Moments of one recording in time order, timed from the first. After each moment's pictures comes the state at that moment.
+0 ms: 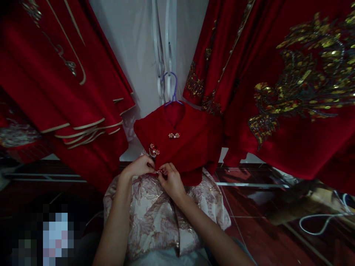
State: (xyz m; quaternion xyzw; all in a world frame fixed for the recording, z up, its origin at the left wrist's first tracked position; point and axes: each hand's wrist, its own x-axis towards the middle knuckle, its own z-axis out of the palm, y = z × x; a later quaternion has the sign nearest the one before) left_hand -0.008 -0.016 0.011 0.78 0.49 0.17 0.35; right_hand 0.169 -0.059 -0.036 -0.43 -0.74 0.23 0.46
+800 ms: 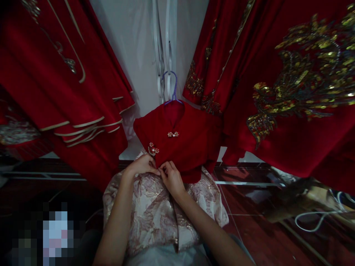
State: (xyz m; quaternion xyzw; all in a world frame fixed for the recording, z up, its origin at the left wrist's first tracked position) left_hand -0.005 -0.008 -0.003 0.77 0.52 0.14 0.34; right_hand 0.173 -0.058 -0.039 -0.45 -0.75 0.22 0.43
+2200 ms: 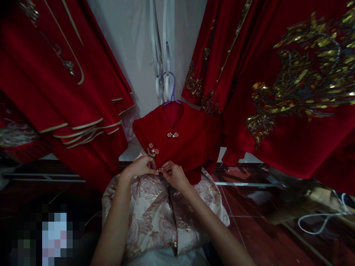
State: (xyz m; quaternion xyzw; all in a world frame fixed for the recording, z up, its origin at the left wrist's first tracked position) left_hand -0.004 -0.012 0.001 0.76 0.53 0.17 0.33; right_hand 0.192 -0.035 -0.036 -0.43 -0.73 0.35 0.39
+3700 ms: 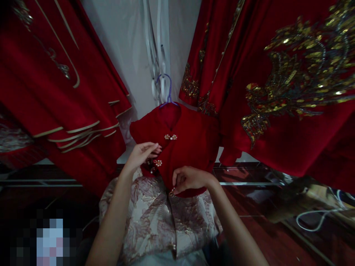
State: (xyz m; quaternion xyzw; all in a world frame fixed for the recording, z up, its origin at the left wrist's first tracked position) left_hand 0.036 -0.015 0.057 0.64 0.44 0.46 0.43; right_hand 0.267 -0.045 0.037 -0.32 -0.77 0.55 0.08
